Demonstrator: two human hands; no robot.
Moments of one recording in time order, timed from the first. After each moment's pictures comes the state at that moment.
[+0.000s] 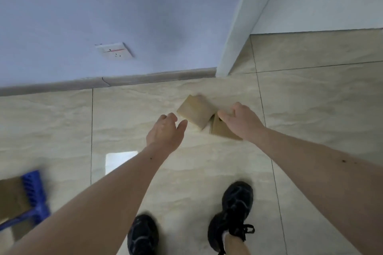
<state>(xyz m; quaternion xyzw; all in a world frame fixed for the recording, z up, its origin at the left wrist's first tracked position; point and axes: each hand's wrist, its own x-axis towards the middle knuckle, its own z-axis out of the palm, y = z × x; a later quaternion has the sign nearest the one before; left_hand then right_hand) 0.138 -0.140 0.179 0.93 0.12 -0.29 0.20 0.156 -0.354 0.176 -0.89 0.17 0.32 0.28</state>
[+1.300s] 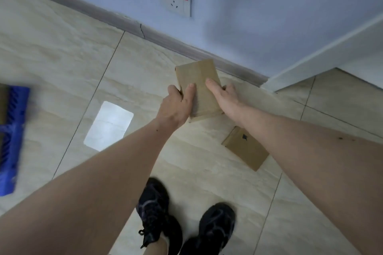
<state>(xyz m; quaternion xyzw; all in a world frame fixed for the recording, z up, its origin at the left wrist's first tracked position) 0.165 -0.099 0.103 0.78 0.37 -0.21 0.45 0.243 -0.228 0.103 -0.84 0.10 0.42 0.32</state>
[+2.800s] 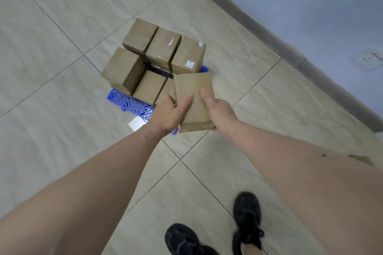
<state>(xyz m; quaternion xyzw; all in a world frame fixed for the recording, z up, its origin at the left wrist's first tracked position) -0.319 0.319 0.269 0.69 0.50 -0.03 0.52 -0.204 0.220 0.274 -0.81 -0.05 0.48 0.34</state>
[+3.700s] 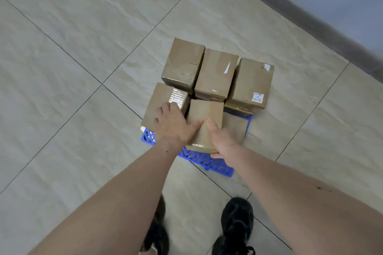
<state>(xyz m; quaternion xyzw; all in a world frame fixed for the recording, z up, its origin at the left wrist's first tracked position) -0.323 0.592 0.137 0.84 0.48 -0.15 0.21 -0.255 0.481 0.126 -0.78 0.15 0.53 0.30</state>
